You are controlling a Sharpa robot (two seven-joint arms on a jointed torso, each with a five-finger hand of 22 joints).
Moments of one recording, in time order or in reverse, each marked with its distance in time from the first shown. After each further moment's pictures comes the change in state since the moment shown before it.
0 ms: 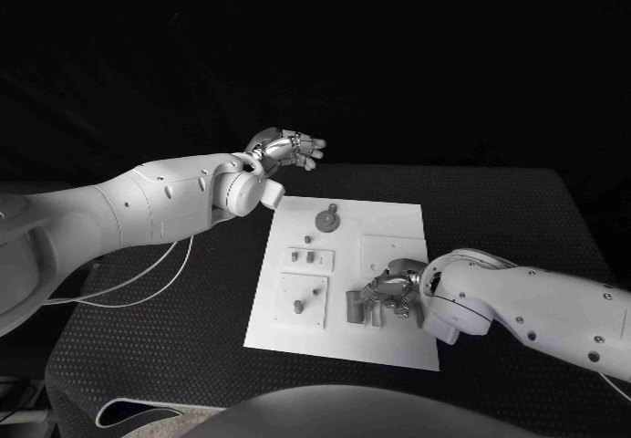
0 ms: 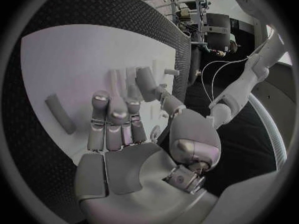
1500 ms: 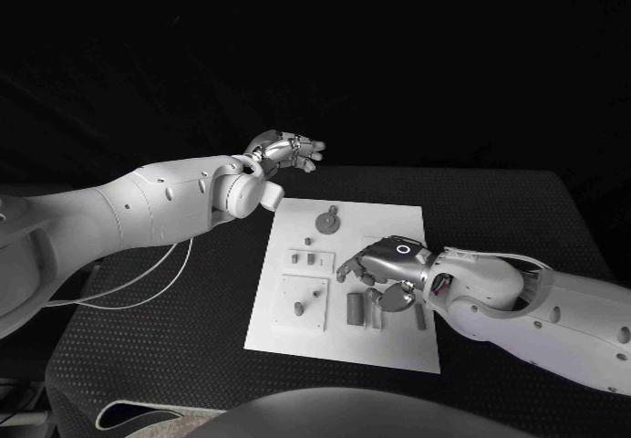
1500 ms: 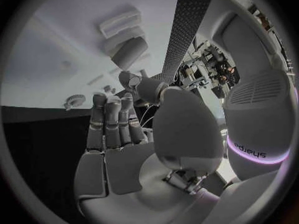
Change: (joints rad) left arm 0.000 0.000 0.000 -0.005 0.000 0.001 0.000; left_hand 0.000 0.000 0.000 0.000 0.000 0.000 0.000 0.000 0.000 -0.004 0.004 0.000 0.000 0.000 0.000 -0.004 0.003 0.000 0.000 0.000 -0.004 -0.001; right arm 0.004 -0.047 -0.001 0.056 -0.939 -0.186 0.642; right_hand 0.642 -0.145 0.254 -0.031 0.000 -0.242 -0.058 -0.084 -0.019 -0.278 0.037 0.023 0.000 -0.284 0.054 0.020 0.010 -0.002 -0.227 0.109 -0.034 0.013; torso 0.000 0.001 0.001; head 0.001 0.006
